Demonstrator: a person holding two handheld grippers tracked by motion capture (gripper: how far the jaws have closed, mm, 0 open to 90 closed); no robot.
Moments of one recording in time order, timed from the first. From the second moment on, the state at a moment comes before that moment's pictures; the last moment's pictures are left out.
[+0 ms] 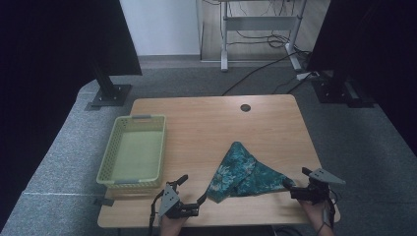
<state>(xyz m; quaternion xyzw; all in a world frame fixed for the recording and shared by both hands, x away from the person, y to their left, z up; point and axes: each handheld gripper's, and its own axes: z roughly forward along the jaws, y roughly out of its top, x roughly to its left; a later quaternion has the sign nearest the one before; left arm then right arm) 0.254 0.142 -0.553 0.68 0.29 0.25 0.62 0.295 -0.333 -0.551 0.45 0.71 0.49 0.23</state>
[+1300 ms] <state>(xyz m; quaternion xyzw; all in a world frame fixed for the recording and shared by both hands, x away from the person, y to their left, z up) 0.297 0.039 -0.489 0.81 0.23 0.15 0.52 0.297 -0.333 -0.552 0.45 0.72 0.49 0.20</state>
